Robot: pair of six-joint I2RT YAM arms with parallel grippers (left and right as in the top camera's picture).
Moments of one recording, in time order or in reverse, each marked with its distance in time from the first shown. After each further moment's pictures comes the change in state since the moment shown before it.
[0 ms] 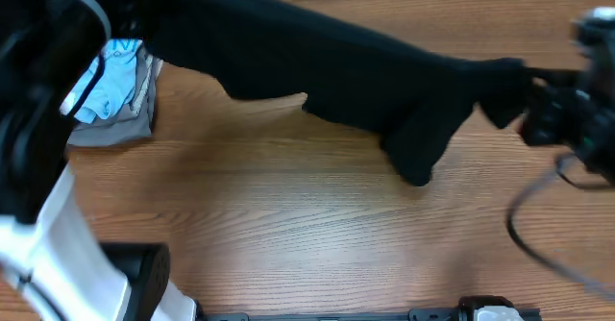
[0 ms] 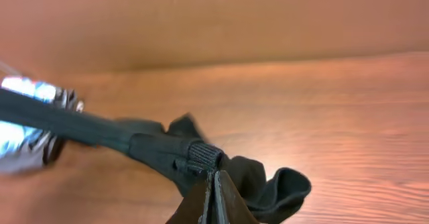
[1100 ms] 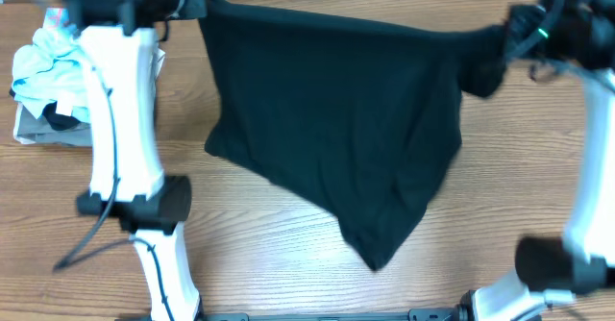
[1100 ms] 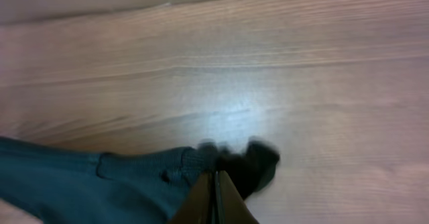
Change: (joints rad) left arm -0.013 0.470 -0.137 -0.021 -0.116 0.019; right arm -0.048 0.626 0.187 0.023 0.066 -0.063
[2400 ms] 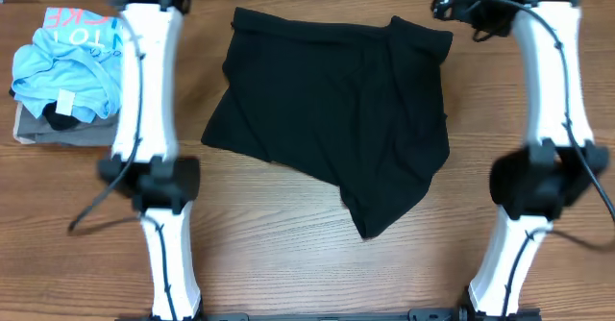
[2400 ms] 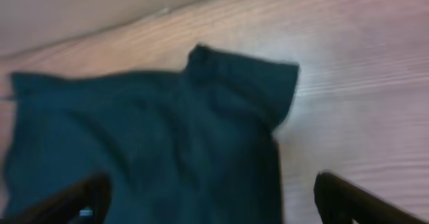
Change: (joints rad) left arm 0.002 0.087 0.001 0.275 -0.037 0.010; right arm 0.015 0.355 0.180 0.102 -0.093 0.159
